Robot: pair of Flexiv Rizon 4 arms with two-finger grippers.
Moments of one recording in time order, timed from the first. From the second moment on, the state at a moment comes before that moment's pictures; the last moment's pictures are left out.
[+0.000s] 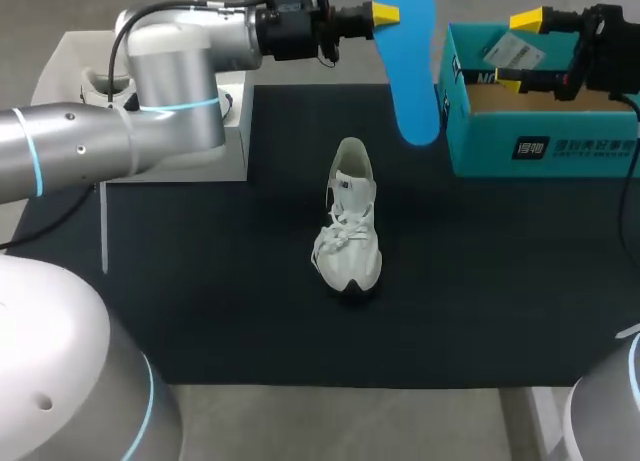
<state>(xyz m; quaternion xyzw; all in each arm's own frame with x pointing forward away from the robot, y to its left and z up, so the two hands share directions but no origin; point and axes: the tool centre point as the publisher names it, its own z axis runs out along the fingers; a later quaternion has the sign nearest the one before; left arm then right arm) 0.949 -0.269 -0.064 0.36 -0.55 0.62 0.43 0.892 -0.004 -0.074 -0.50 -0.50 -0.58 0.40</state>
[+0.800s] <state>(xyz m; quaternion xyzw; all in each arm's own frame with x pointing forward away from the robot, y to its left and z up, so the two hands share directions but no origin) 0.934 -0.261 -0.073 0.10 -0.64 0.74 0.20 0.891 -0.004 -0.073 -0.50 -0.50 -0.58 0.40</state>
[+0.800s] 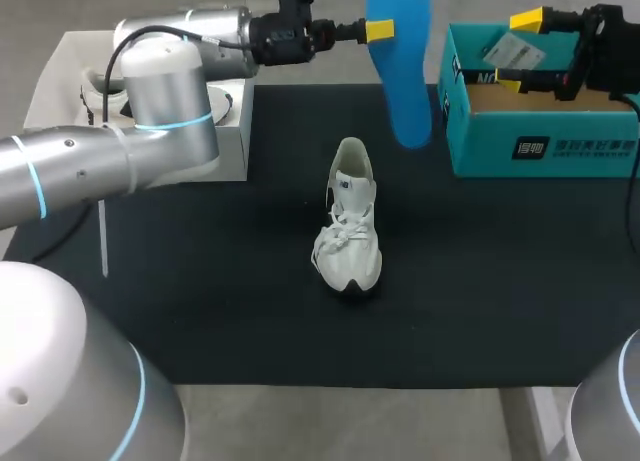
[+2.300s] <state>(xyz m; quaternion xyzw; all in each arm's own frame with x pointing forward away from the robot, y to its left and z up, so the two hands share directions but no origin) 0.965 -0.285 -0.091 -0.40 -0.65 0.58 -0.29 0.892 -0.004 -0.074 -0.50 -0.50 -0.58 0.40</state>
